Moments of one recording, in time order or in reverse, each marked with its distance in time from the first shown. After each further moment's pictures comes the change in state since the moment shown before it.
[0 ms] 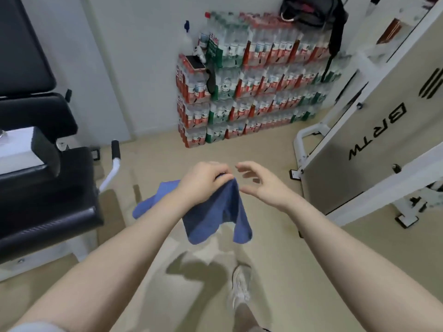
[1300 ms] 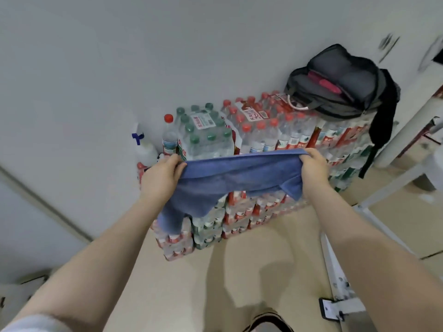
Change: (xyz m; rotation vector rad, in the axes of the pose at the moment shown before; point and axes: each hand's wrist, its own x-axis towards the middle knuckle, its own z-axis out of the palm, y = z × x) left_hand 0.740 -0.240 -0.107 0.376 0.435 -0.302; right_hand 0.707 0.137 -0.462 0.535 0.719 0.220
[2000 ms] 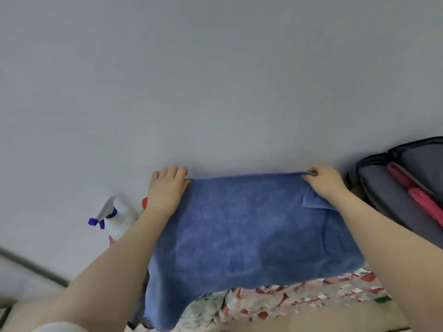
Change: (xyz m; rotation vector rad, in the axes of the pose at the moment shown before) left_hand 0.331 -0.056 0.132 0.490 0.093 -0.068; right_hand 0.407 -0.091 0.169 -0.922 -0.414 -0.386
